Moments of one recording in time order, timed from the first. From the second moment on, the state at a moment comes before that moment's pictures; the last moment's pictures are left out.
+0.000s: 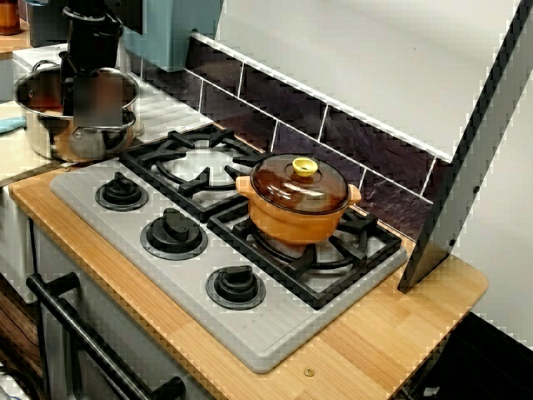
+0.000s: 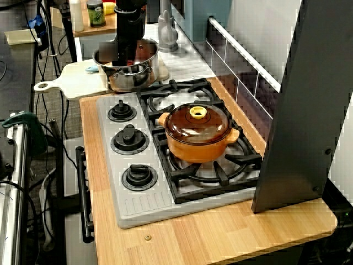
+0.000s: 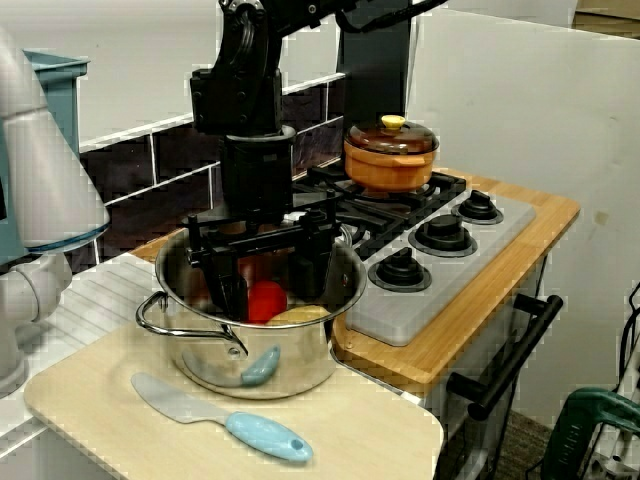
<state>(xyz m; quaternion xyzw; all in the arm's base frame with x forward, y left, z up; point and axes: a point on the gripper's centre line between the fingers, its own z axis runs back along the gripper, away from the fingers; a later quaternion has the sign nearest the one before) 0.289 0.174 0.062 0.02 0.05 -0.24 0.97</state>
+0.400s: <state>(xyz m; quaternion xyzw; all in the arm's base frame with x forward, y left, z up) 0.287 0.172 0.052 0.01 0.06 -0.24 0.97</state>
